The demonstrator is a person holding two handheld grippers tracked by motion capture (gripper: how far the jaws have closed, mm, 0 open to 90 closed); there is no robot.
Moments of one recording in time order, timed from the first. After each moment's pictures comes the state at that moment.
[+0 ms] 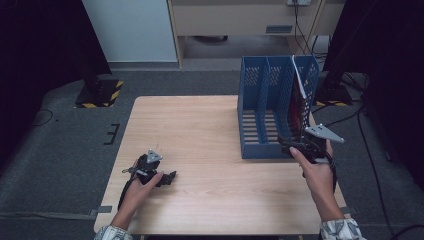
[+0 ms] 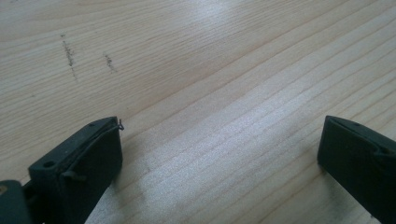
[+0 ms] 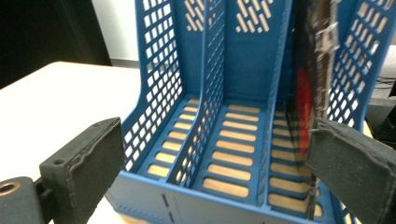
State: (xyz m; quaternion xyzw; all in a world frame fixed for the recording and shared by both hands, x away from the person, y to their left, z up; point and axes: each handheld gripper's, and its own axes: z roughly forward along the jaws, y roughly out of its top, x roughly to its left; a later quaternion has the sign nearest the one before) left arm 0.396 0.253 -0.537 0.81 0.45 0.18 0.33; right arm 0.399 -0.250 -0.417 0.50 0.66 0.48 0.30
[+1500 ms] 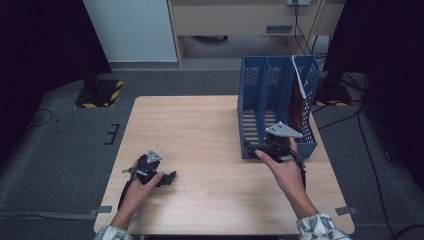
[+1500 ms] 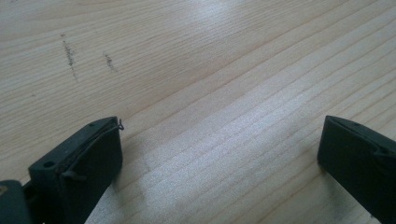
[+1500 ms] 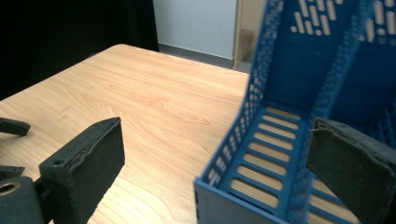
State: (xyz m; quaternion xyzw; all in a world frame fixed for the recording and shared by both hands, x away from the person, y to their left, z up) left arm 0.395 0.253 -0.537 0.81 0.45 0.18 0.33; right arm 0.405 -0.156 -0.412 0.43 0.72 0.49 0.26
